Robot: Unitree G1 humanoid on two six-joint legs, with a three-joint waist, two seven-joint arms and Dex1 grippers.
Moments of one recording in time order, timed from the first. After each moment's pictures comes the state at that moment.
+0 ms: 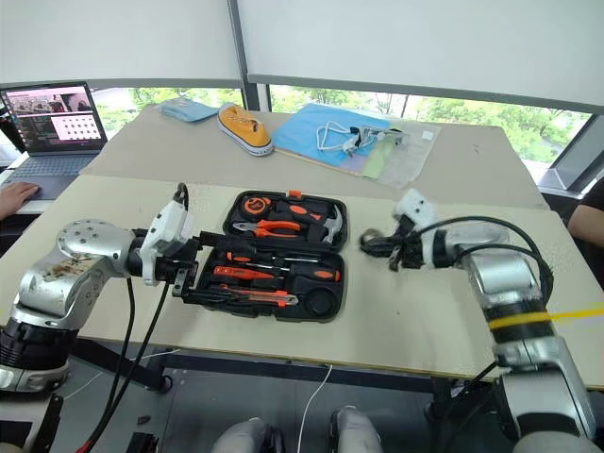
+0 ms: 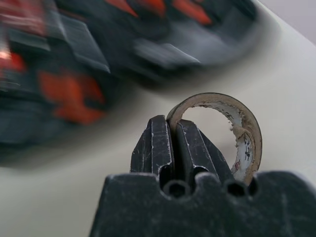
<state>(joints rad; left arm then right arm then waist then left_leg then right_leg) -0.56 0.80 -0.08 -0.09 -0.43 0.40 -1.37 -0.61 -0.73 0.13 -0.05 0.36 0.60 1.17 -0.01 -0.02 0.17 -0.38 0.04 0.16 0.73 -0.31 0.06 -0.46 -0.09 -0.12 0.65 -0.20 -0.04</state>
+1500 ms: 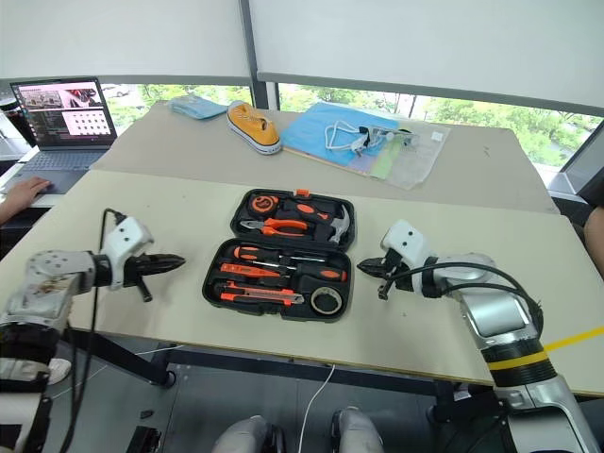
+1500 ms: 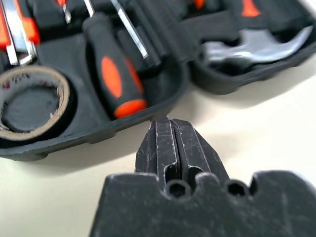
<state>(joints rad) -0.59 0.77 -0.02 0.54 -0.14 0.13 -1.09 -0.48 -0.70 0.15 0.02 0.21 0.42 0.93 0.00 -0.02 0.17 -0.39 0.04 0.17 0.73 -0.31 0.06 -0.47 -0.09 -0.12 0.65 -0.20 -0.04</state>
